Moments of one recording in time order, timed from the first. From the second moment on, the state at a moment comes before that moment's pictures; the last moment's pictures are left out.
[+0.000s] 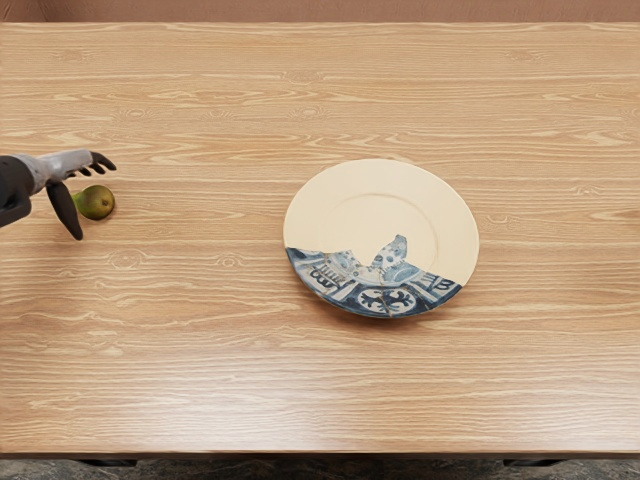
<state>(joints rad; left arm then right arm) -1.13 0.64 0.02 -0.86 1.10 -0.12 0.13 -0.01 0.00 0.23 0.23 0.07 0.02 -0.13</state>
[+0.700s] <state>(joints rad) -1.11 0.63 0.04 -0.80 1.09 -0.07 0.07 -0.01 0.00 0.23 0.23 0.07 0.02 -0.13</state>
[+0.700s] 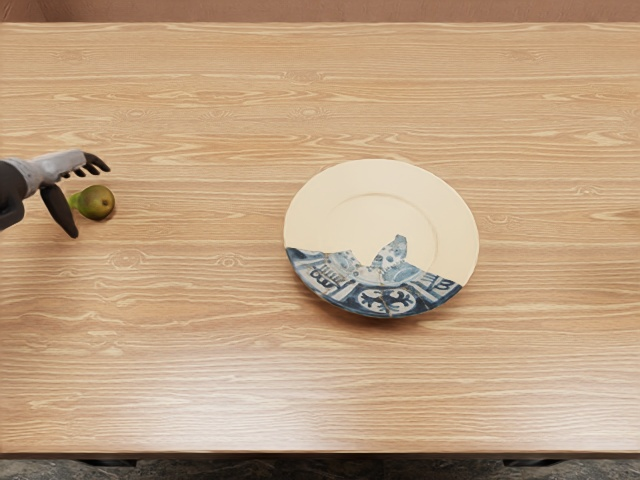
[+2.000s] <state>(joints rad) -1.11 0.59 0.04 -0.77 1.09 -0.06 0.07 -0.01 0.00 0.23 0.23 0.07 0.02 -0.13</state>
